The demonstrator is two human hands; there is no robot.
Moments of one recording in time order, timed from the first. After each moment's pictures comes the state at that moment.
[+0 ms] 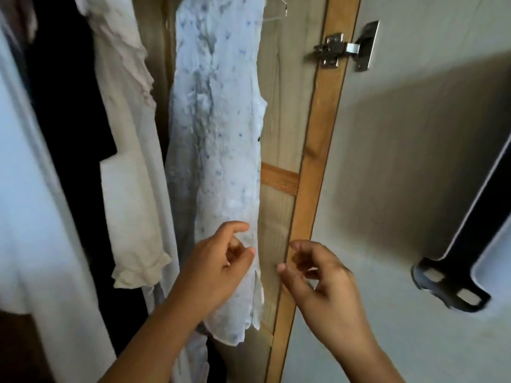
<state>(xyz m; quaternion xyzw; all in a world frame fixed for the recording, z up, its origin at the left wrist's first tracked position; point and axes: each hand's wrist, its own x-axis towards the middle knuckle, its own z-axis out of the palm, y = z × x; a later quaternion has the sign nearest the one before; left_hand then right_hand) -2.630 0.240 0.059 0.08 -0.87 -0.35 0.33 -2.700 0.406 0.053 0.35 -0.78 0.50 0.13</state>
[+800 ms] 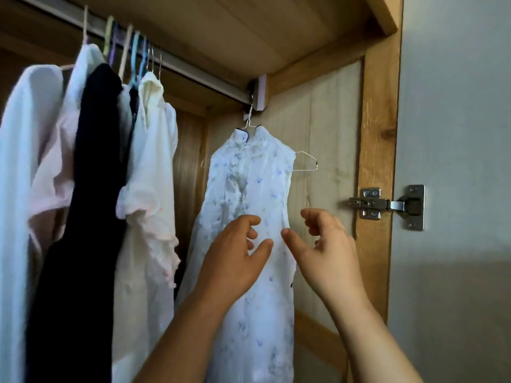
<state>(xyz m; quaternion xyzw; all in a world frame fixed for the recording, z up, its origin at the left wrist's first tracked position) -2.740 0.137 0.245 0.08 -0.81 -0.28 0.50 -2.810 0.262 0.260 0.38 -0.69 0.52 0.32</state>
